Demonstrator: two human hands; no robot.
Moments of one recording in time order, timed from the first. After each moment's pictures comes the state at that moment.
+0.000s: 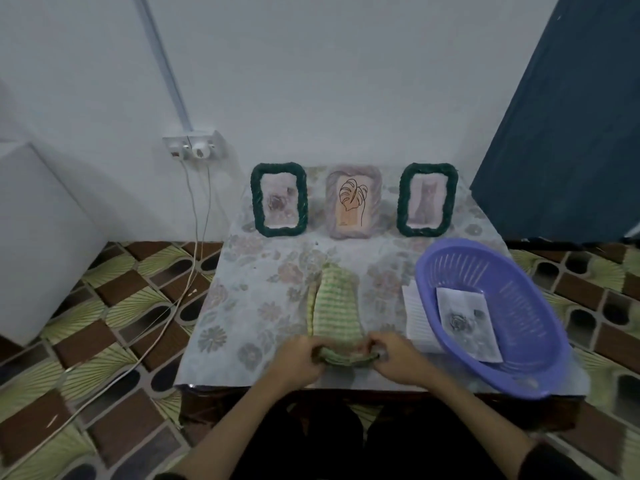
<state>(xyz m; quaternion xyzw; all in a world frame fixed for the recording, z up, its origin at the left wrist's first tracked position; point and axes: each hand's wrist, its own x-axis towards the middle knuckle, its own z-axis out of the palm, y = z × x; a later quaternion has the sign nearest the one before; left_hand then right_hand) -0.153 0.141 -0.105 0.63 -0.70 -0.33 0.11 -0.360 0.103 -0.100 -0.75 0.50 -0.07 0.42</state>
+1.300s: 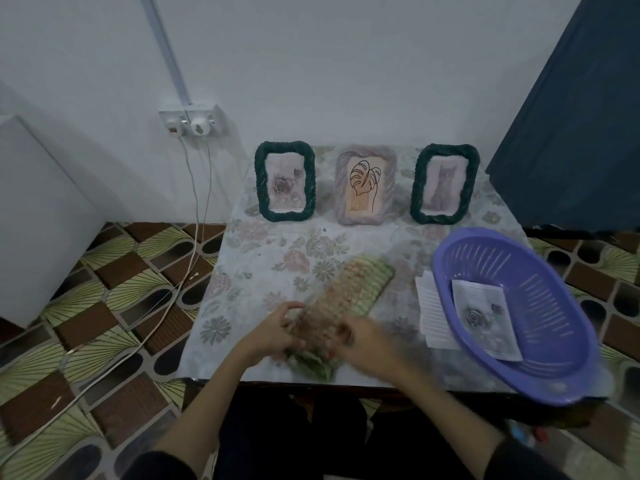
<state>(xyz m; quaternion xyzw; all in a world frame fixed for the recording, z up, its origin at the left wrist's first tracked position) -0.093 0.114 -0.108 0.62 -0.42 -0.63 0.20 -0.294 0.101 -0.102 -0.78 0.50 -0.09 0.36</state>
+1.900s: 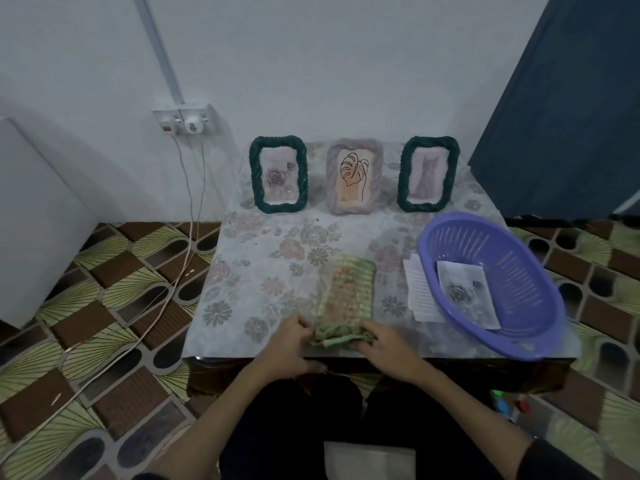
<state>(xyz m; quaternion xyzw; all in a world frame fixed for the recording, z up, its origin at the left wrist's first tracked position) -0.124 0.169 -0.121 0.58 -0.72 -0.38 0.11 -0.335 0.147 -0.103 -0.70 0.51 -0.12 0.49</state>
